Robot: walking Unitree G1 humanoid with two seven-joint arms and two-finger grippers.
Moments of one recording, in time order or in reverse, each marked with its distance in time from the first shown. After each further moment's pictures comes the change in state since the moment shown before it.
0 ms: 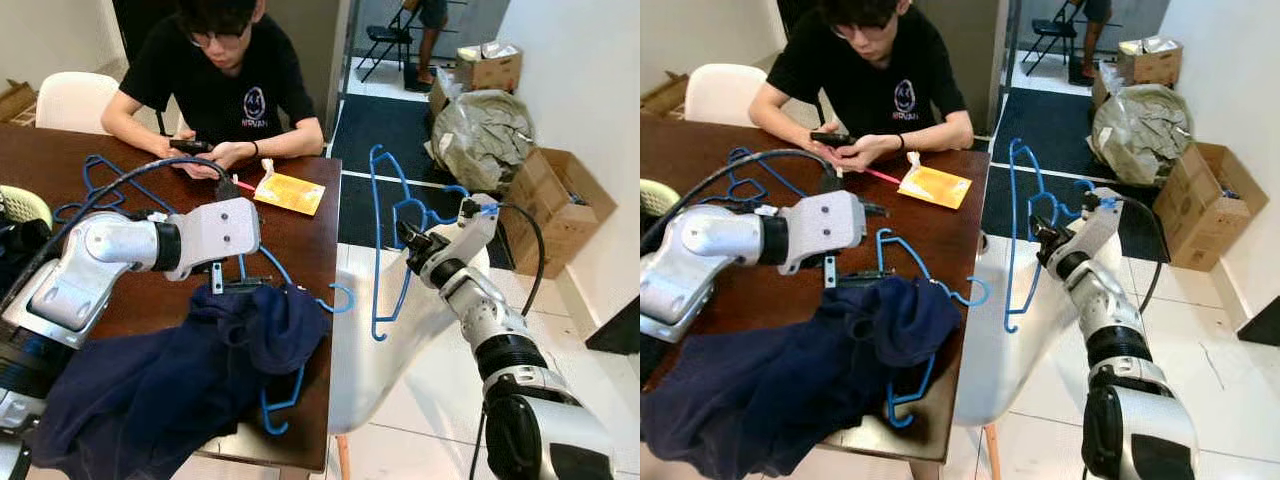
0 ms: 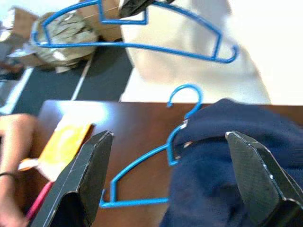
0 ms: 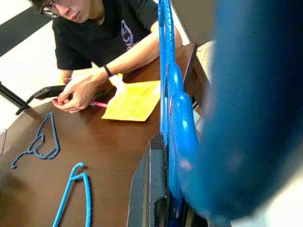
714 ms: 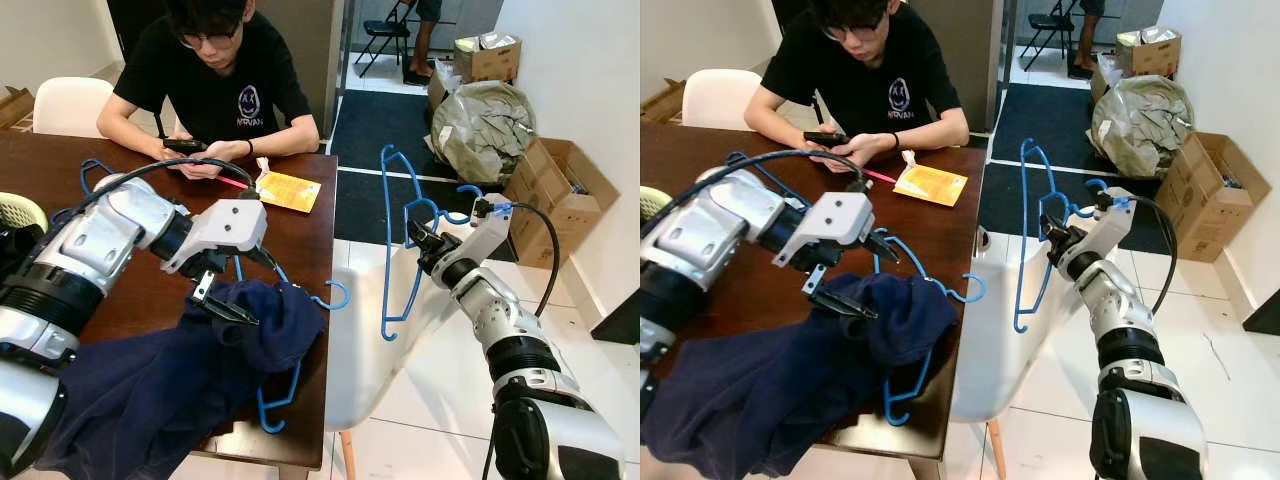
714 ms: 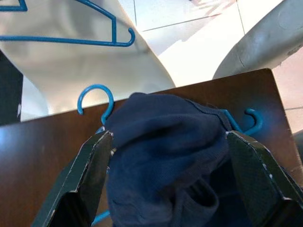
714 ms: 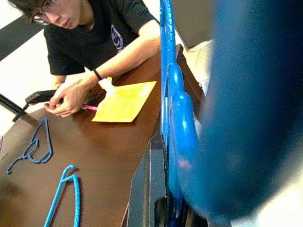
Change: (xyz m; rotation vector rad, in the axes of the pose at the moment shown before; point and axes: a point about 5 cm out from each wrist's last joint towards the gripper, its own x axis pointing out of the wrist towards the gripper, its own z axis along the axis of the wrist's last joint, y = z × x) left arm 0.015 0.017 -0.004 0.034 0.057 -0.492; right arm -0.006 -0.008 0.008 -0.002 -0.008 -0.016
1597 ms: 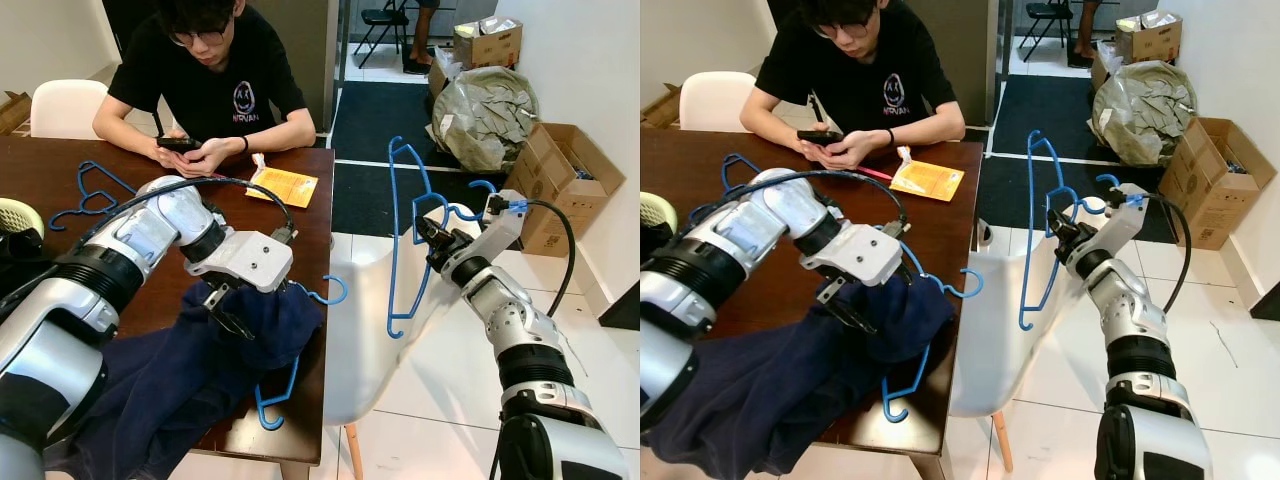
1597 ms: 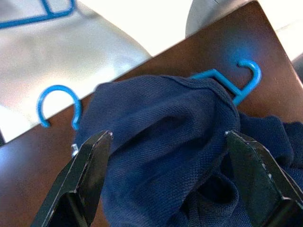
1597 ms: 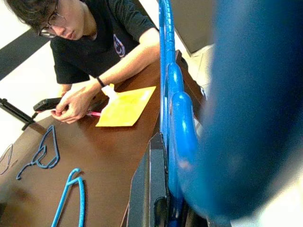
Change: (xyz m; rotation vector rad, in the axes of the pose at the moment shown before) left arm 0.036 0.001 -0.009 0.215 0.140 -0.267; right arm -0.011 0.001 0.011 0.009 -0.033 0.015
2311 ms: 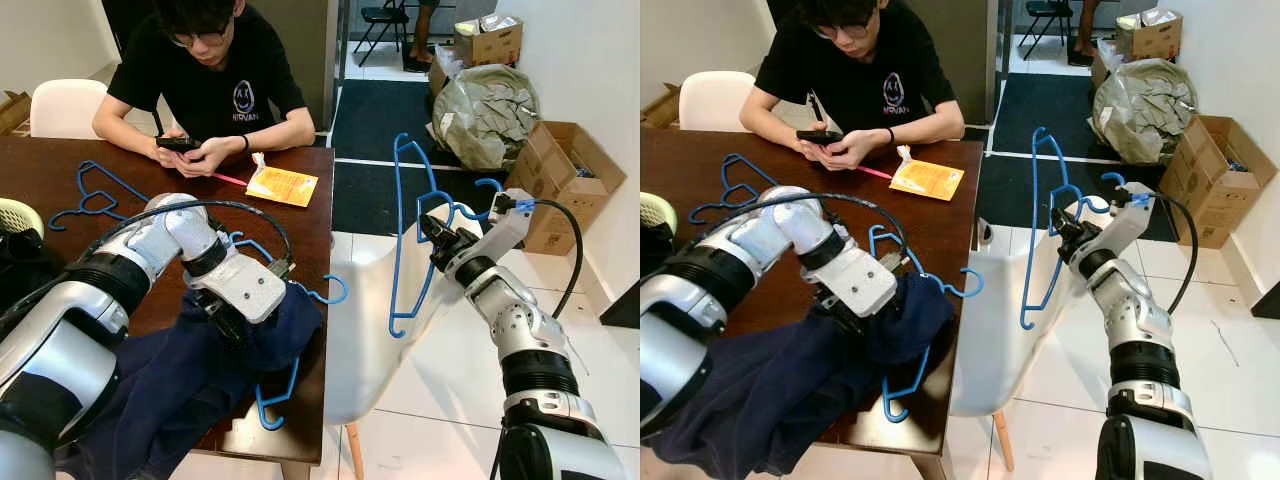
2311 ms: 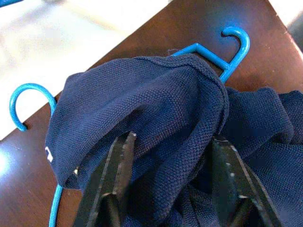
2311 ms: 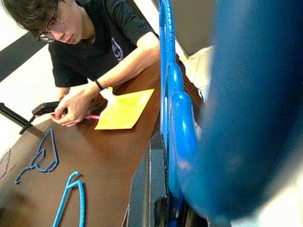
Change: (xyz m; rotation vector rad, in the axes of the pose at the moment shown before) left arm 0.010 -0.008 -0.008 0.102 0.054 -0.065; right arm -0.002 0.003 0.003 0.002 -0.012 -0.014
